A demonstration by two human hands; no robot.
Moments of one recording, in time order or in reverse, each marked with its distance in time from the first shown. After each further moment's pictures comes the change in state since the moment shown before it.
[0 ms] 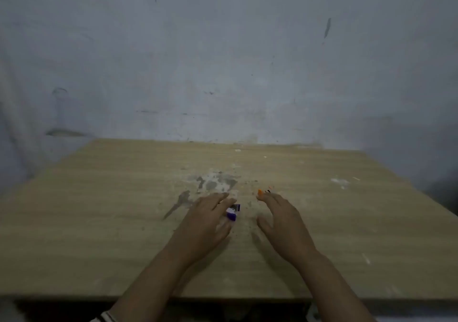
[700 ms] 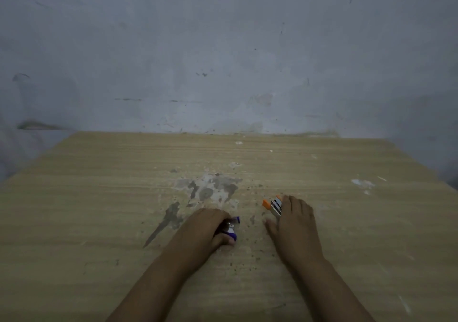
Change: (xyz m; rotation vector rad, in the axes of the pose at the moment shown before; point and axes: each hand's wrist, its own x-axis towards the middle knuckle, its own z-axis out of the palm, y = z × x) left_hand 0.064 -0.038 0.040 -0.192 -0.267 -0.181; right_hand 0.074 0.071 0.056 -0.270 -0.080 0.280
